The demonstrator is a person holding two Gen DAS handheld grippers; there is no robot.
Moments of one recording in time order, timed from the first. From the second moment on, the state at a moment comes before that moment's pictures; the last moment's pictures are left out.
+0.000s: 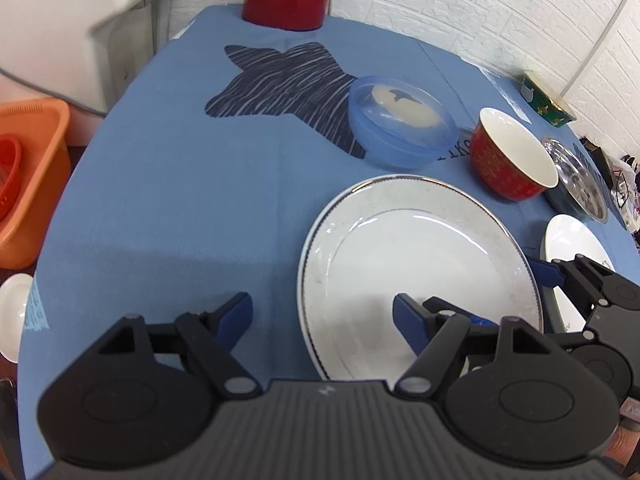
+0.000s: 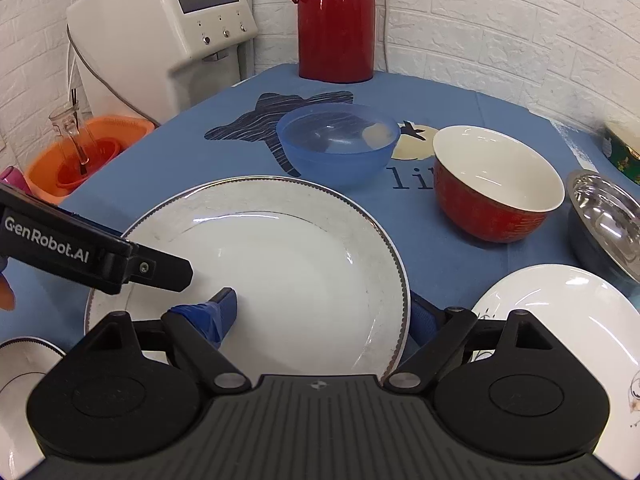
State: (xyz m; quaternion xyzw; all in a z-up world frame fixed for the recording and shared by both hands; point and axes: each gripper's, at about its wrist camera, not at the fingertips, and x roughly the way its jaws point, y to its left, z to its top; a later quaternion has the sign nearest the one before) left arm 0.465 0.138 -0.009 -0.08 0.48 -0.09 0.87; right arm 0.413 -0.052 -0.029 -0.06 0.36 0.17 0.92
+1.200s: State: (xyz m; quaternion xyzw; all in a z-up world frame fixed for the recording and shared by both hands) left arm 0.367 0.147 0.052 -0.07 0.40 -0.07 0.91; right arm 0.319 -0.037 0.027 0.07 0.34 0.20 0.92
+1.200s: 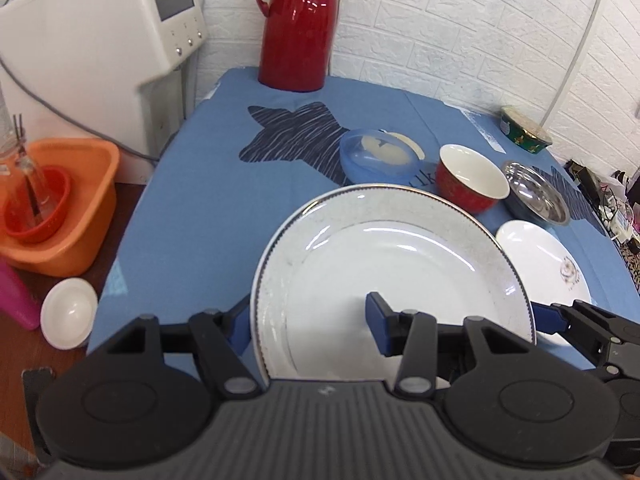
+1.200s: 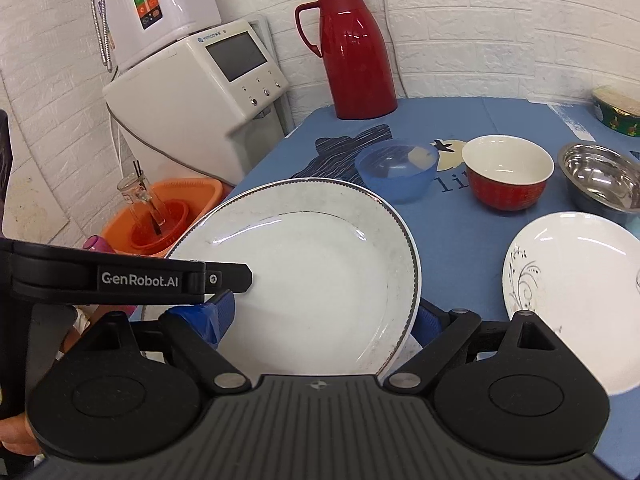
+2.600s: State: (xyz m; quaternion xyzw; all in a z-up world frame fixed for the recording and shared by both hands) left arm 0.261 0.178 -0.003 -0.10 0.39 -0.08 0.91; right arm 0.233 -0.012 -0.013 0.06 0.35 0.19 0.91
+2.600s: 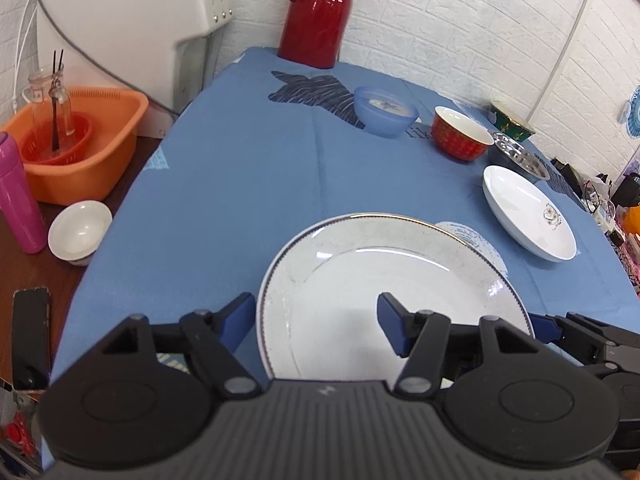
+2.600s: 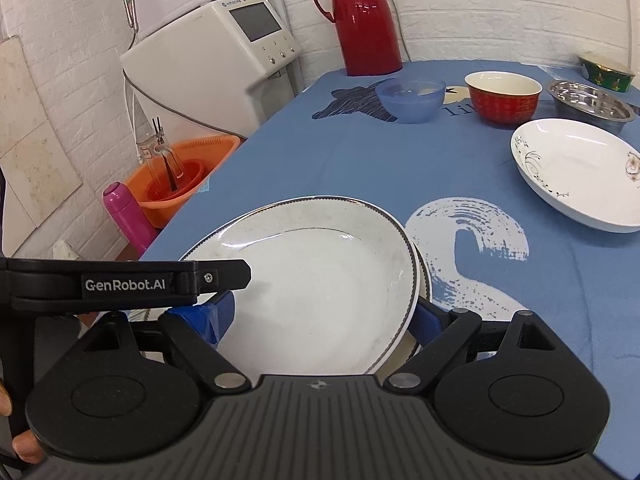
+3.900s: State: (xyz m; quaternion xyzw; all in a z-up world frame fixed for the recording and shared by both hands) left arm 0.258 0.127 0.032 -0.09 0.37 -0.12 0.92; right arm 0.192 -0.148 -0.015 0.21 0.35 0.10 0.91
